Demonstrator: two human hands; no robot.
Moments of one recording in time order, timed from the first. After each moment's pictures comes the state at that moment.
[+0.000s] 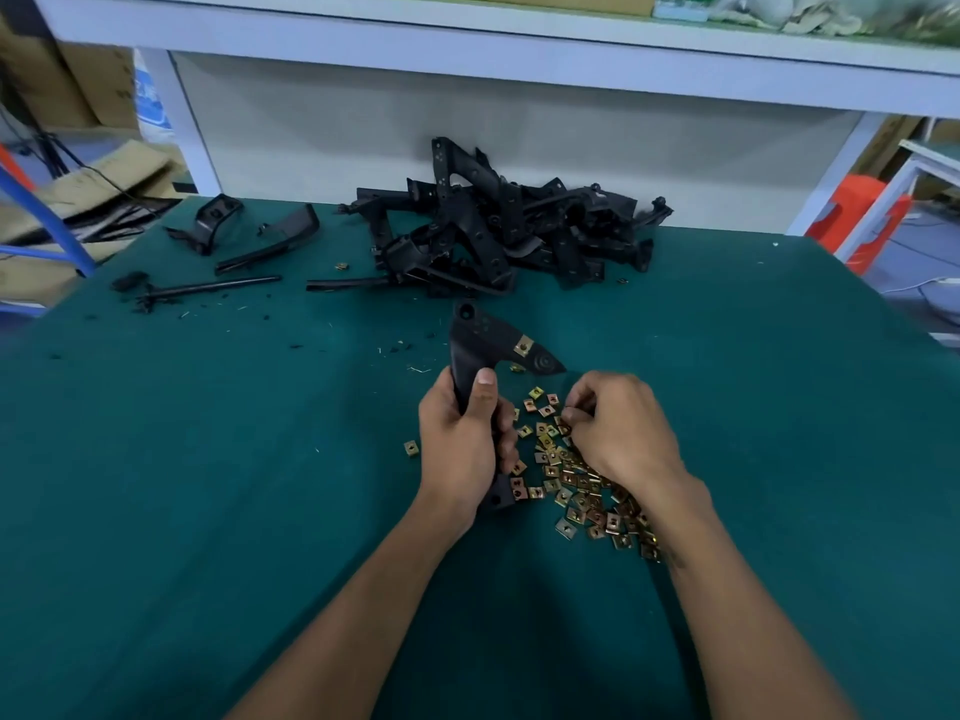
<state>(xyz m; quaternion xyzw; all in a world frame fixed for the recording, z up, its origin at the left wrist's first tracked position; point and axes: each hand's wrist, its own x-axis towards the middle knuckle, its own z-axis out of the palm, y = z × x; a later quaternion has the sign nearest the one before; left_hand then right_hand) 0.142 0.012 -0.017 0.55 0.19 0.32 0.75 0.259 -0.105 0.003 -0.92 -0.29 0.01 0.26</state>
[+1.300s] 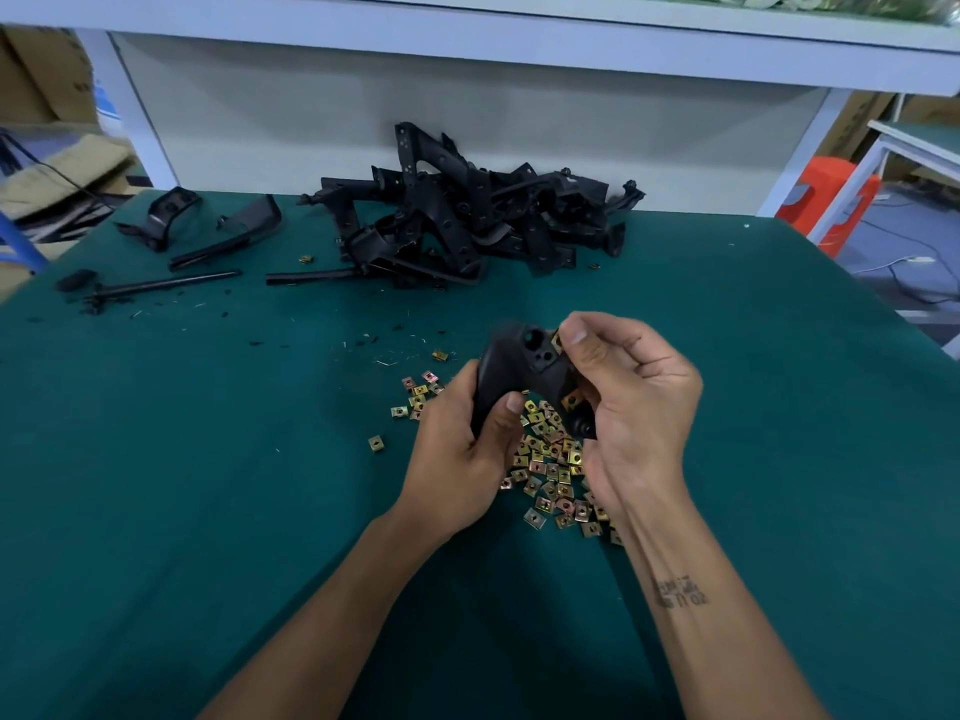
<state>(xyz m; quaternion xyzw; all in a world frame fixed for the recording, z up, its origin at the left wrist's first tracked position) 0.138 -0.002 -0.014 0.74 0.02 0.31 0.59 0.208 -0.115 0.049 -0.50 -0.17 0.07 0.85</state>
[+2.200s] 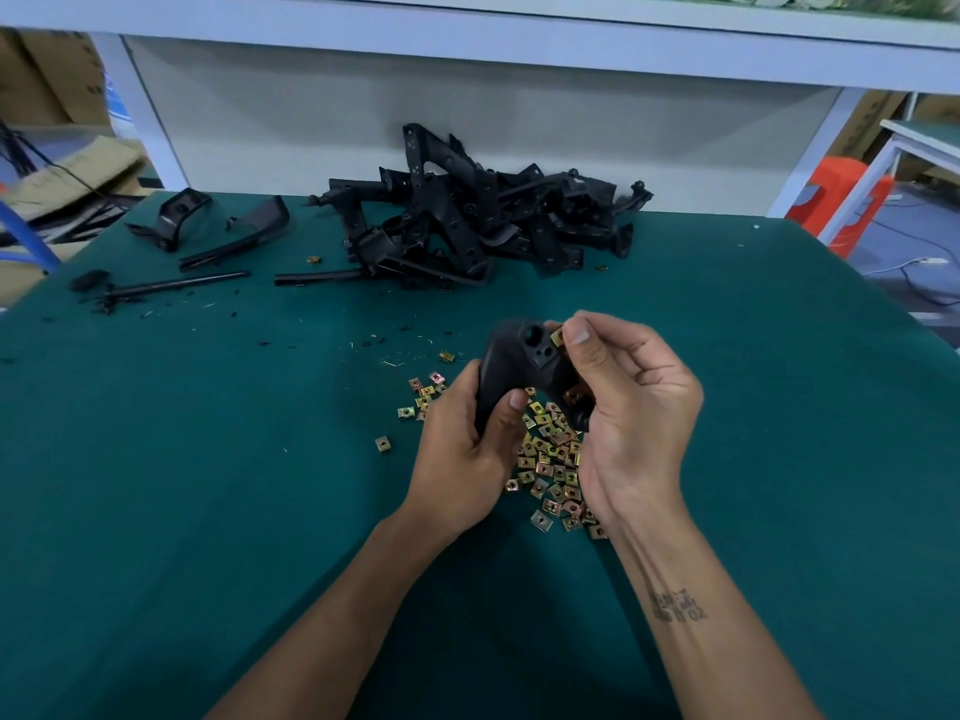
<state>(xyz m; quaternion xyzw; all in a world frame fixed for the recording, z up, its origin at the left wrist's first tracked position) 0.140 -0.001 -0.017 0.72 0.04 0.32 0.62 0.197 -0.106 0.052 -0.46 -0.15 0.05 0.87</state>
